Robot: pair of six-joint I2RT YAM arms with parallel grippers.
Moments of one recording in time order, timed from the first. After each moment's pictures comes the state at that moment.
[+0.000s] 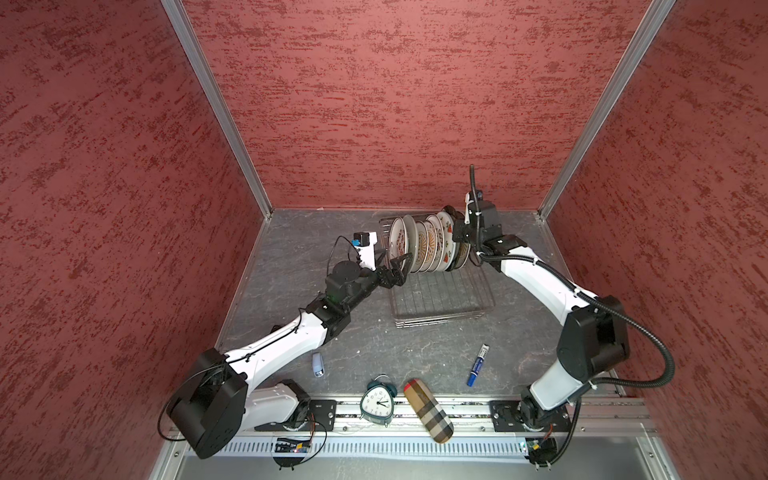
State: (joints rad) left arm -0.64 1.23 0.70 0.47 0.05 -0.52; right arm 0.37 1.66 1.37 -0.26 0.23 0.27
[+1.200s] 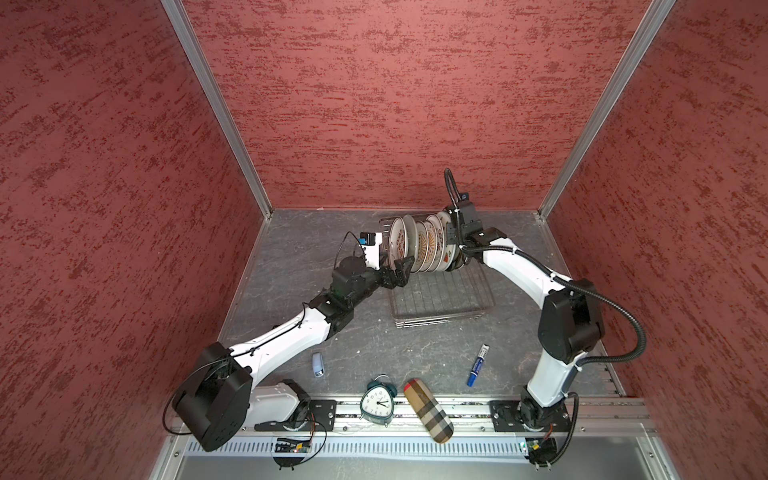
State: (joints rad) left arm -0.64 1.26 0.73 0.37 0.06 -0.50; right arm 0.42 1.81 1.51 -0.40 0.47 0.22
